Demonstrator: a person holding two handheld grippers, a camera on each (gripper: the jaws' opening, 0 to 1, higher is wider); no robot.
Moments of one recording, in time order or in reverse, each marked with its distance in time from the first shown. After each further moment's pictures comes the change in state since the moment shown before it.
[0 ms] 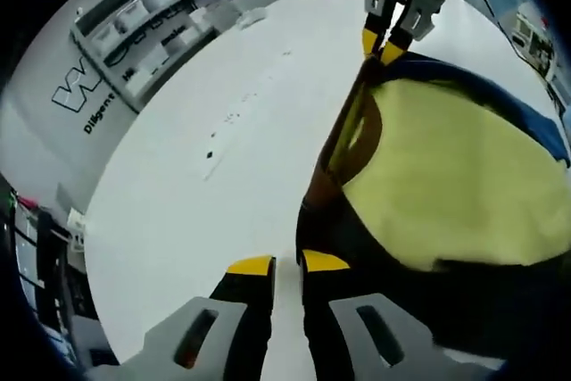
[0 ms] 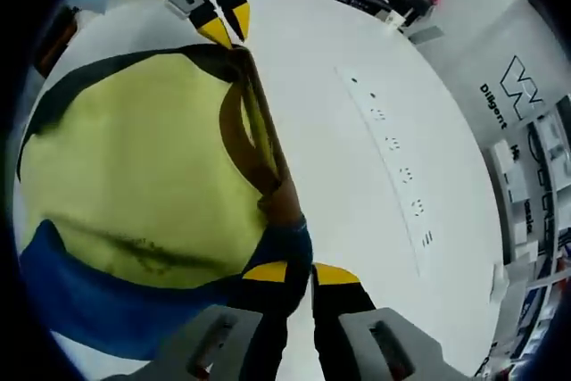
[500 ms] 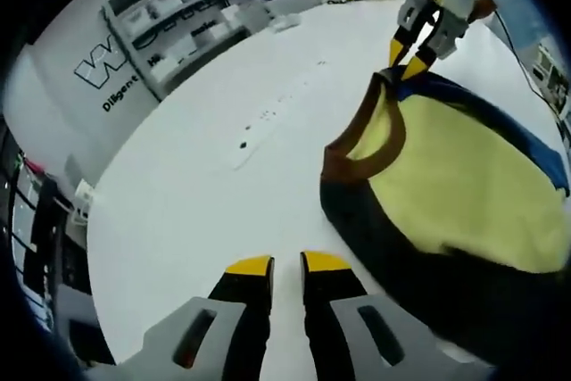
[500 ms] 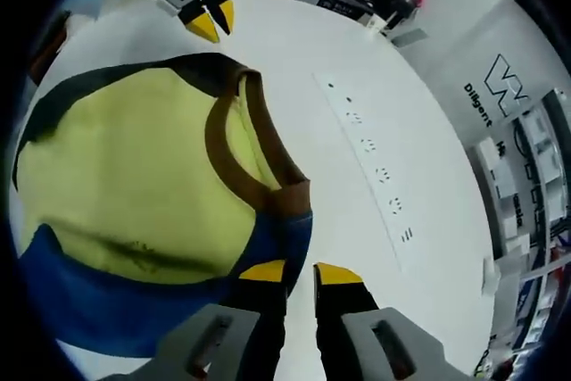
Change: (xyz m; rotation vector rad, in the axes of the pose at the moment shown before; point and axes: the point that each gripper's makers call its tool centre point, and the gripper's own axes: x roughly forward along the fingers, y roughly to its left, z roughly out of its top) left arm -0.022 0.014 -0.005 -0.148 -0.059 0.053; right arm -0.016 -0.013 0.003 0.034 -0.053 -0.065
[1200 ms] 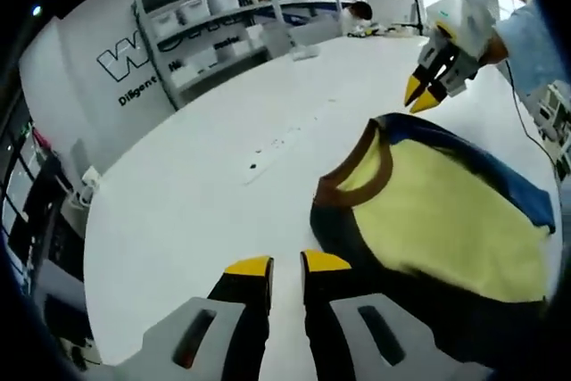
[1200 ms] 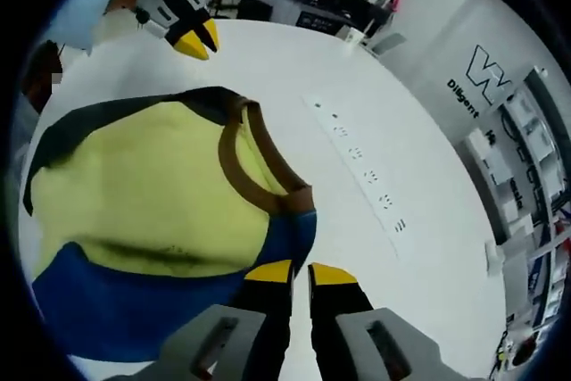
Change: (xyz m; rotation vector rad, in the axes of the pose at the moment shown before) left arm -0.037 -0.011 0.012 -0.112 -0.108 0.014; right arm -0.033 0.012 -0.002 0.110 -0.073 -0.010
